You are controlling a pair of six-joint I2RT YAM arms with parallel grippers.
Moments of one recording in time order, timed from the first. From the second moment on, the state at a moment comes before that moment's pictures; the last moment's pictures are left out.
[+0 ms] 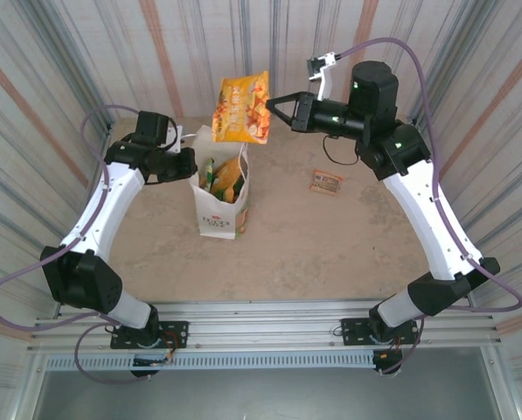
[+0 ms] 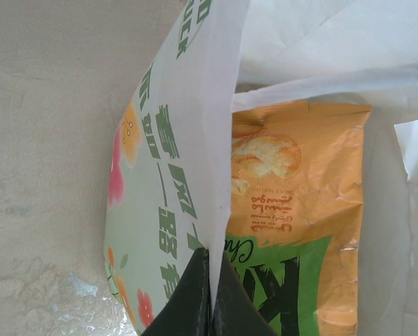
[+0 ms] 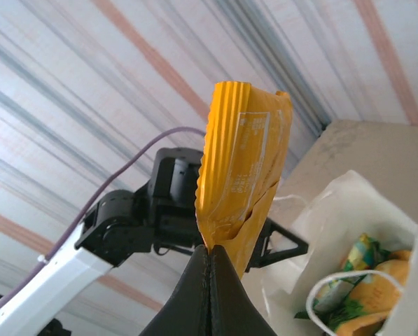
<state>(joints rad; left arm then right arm) -0.22 1.51 1.51 -0.92 0.26 -0.31 0.52 1.50 1.93 -0.57 -0.58 0.63</state>
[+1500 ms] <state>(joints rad) -0.22 1.50 1.50 -0.92 0.26 -0.30 0.70 1.94 2.17 -0.96 -0.21 0.54</state>
